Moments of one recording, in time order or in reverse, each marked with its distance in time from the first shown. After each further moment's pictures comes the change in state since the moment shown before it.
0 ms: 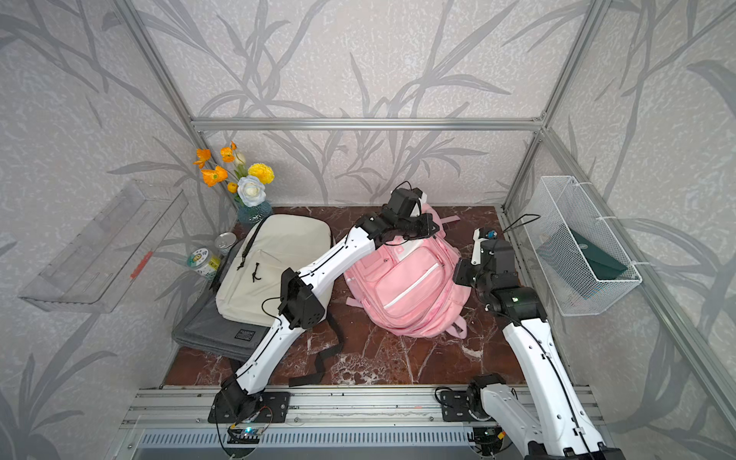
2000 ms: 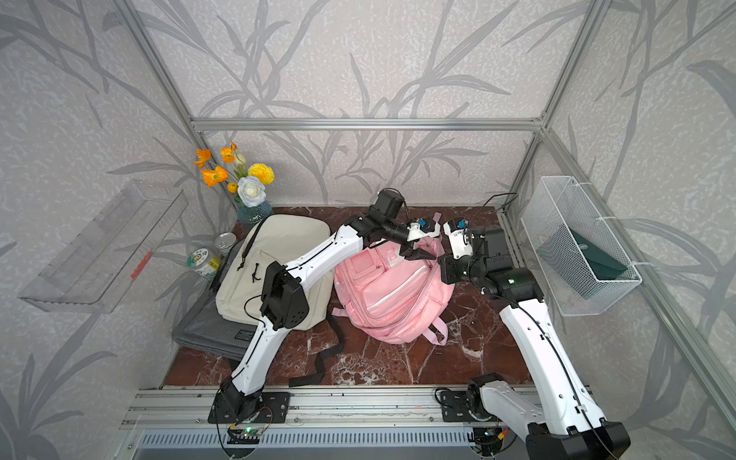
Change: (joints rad) left arm 0.034 -0.147 -0.334 0.102 0.610 1.503; right arm 0.097 0.107 0.129 -0.096 -0.234 -0.267
